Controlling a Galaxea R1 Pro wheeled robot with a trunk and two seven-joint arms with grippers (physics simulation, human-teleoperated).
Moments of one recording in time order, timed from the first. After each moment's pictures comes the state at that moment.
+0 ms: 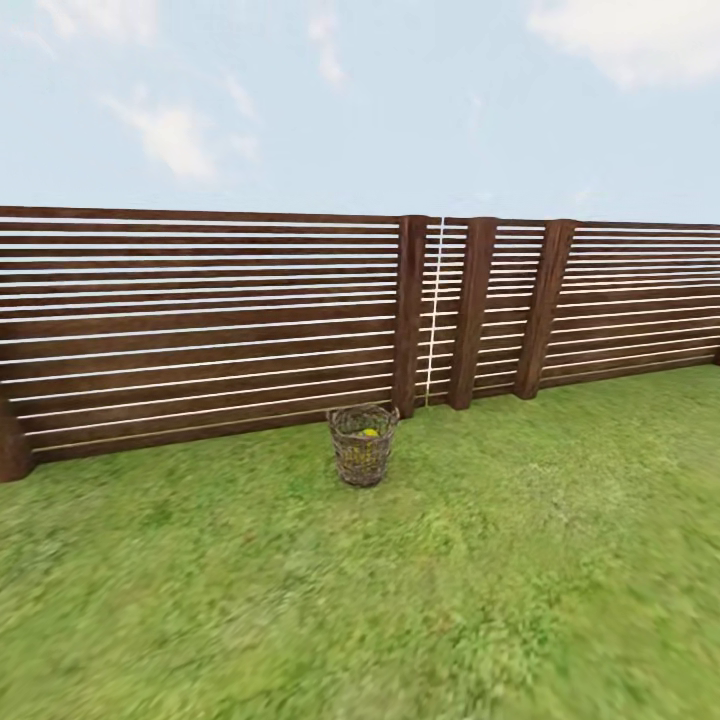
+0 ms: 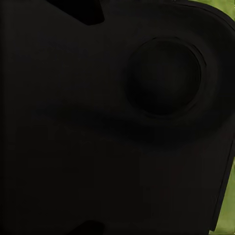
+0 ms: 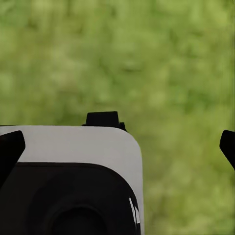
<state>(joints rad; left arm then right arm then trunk) 0.02 -0.02 0.15 -0.02 0.12 -0.06 -0.05 -0.03 -0.05 -0.05 -0.09 0.01 -0.22 0.01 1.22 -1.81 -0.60</state>
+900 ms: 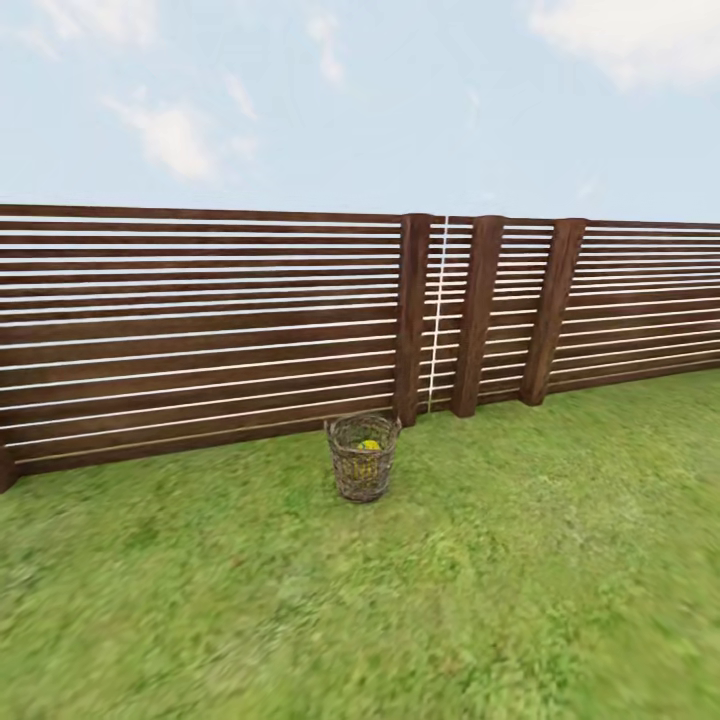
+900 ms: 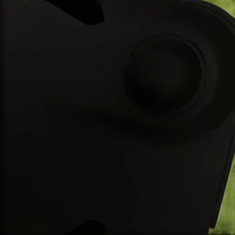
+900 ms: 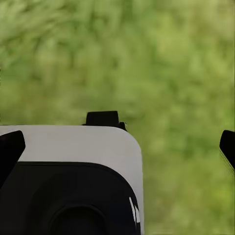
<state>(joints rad) 0.02 -0.02 0.15 -0.02 0.12 -0.06 -0.06 -0.03 -0.05 -0.05 -0.09 0.01 -0.22 0.01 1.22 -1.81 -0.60</state>
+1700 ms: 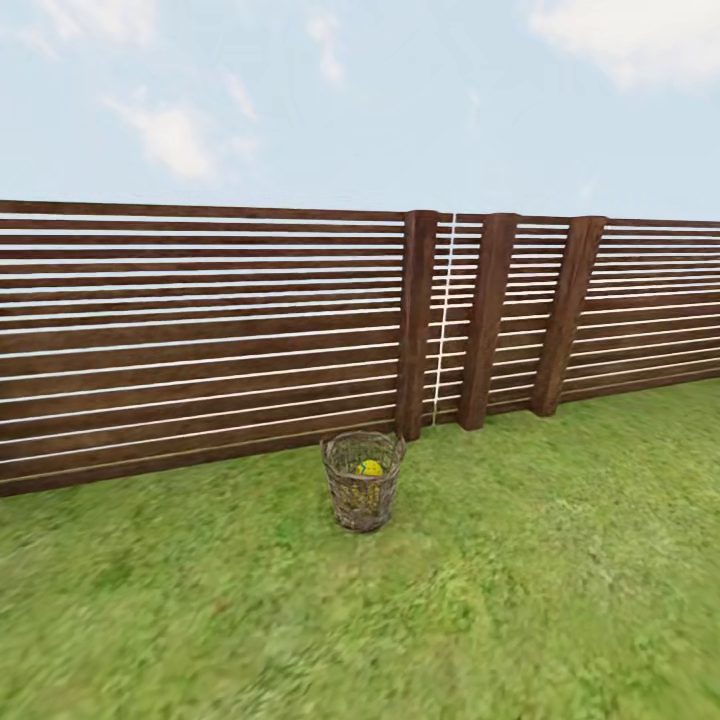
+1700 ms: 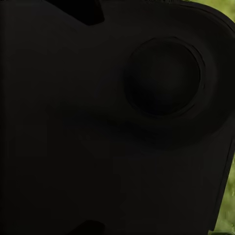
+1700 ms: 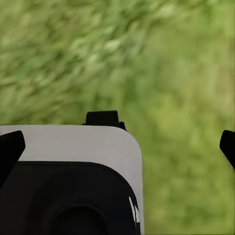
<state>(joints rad) 0.02 -0.02 0.15 -0.02 0.12 -0.06 -0.05 -0.03 -0.05 -0.05 -0.09 0.01 -0.22 0.01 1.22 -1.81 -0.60</state>
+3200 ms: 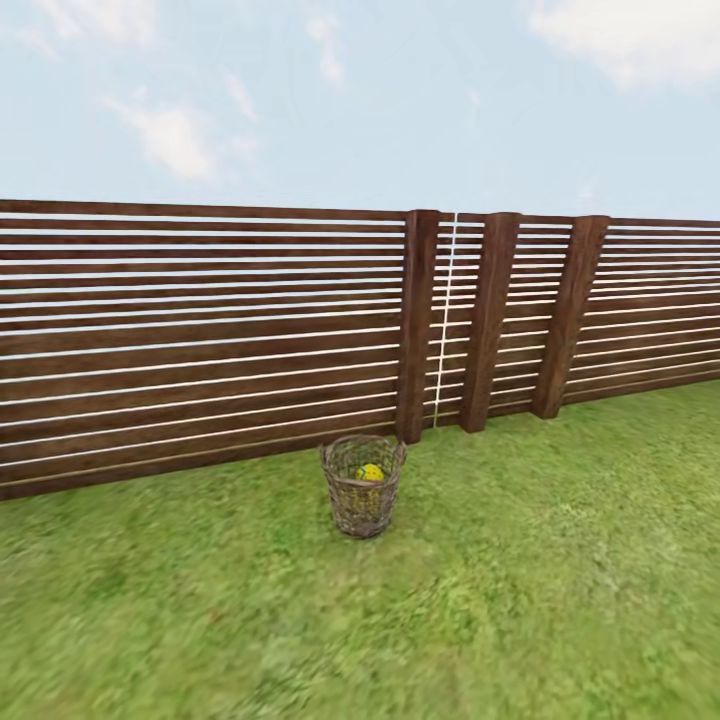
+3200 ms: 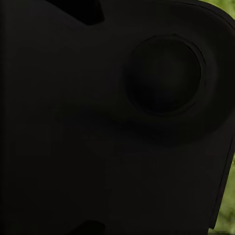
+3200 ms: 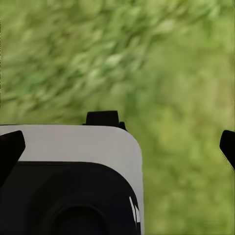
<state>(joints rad) 0.02 -0.02 0.15 -0.02 0.12 -0.06 -0.06 -0.03 -0.05 -0.05 -0.09 0.01 -0.22 0.01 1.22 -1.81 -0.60</state>
